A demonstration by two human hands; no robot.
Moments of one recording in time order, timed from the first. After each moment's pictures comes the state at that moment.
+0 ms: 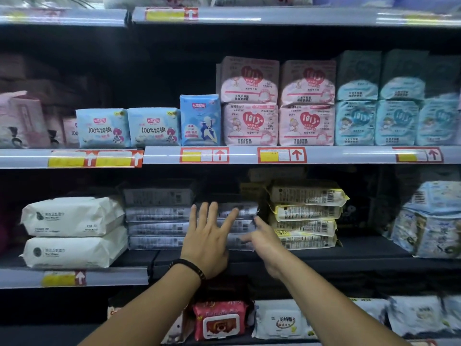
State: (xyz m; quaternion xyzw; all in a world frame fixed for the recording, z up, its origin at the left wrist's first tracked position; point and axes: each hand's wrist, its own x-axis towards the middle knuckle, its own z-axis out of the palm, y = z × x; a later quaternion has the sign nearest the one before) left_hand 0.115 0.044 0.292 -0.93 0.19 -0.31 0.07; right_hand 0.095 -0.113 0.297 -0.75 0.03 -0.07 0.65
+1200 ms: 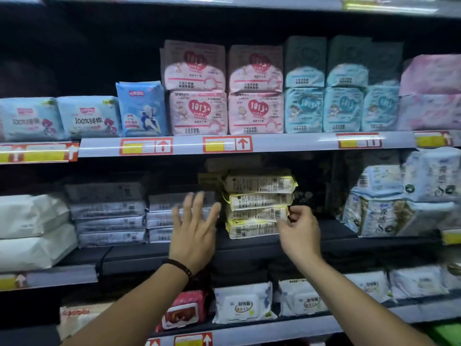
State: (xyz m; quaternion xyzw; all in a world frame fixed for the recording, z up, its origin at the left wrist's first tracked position) left_hand 0.123 -0.038 0.266 -0.89 0.19 -0.40 0.04; right_hand 0.051 -0.272 0.280 -0.78 0.17 -0.36 0.48
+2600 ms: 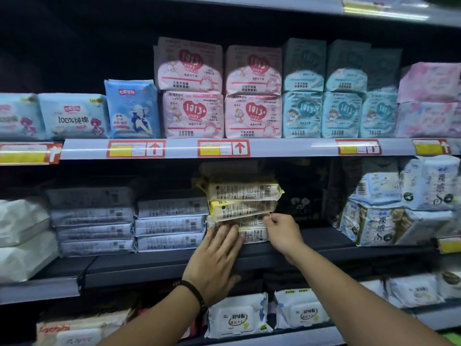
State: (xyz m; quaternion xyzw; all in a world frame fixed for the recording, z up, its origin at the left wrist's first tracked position) left_hand 0.118 -0.073 0.228 -0.86 0.36 -0.31 0.16; right_hand 0.114 -0.290 0.275 -0.84 0.12 -0.24 0.47
